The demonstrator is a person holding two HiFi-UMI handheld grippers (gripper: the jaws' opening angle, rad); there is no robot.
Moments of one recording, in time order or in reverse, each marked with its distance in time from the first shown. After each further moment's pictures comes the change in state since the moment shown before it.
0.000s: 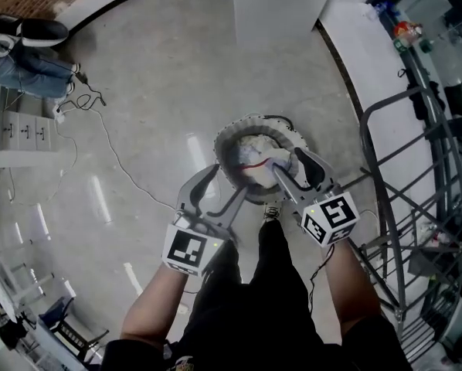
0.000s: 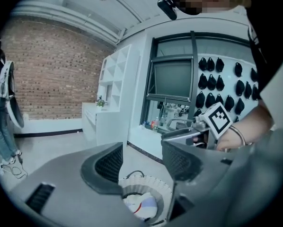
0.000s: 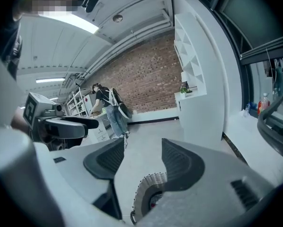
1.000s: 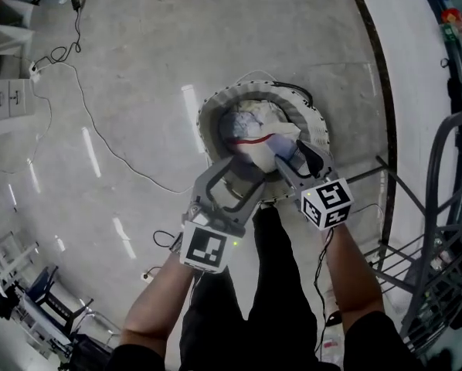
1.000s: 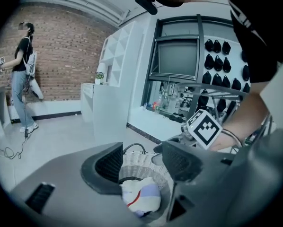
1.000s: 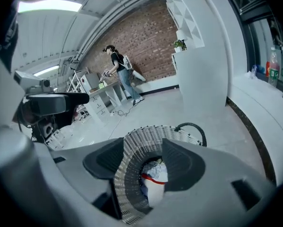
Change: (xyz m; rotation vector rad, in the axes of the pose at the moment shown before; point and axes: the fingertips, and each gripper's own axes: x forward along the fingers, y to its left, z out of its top) left arm 0.137 0.013 -0.211 0.018 0.110 0.002; right arm 0.111 -0.106 -0.273 0.056 0.299 0.068
